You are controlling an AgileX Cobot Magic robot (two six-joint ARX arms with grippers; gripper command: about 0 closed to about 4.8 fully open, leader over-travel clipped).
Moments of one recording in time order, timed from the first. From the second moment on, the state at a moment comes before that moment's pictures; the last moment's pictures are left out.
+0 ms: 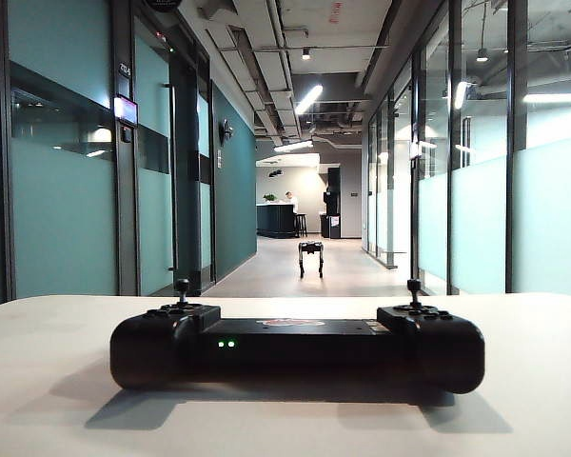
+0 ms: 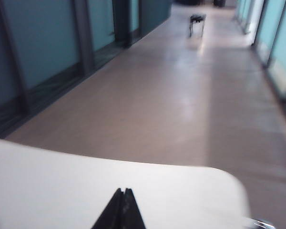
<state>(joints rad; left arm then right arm) 0.00 0.00 0.00 0.02 0.13 -0.01 0.22 0.38 0.26 0.09 0.07 -0.03</state>
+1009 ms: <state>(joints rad) 0.00 0.00 0.00 0.02 0.13 -0.01 -0.06 0.00 0.01 0.08 0.07 -0.03</state>
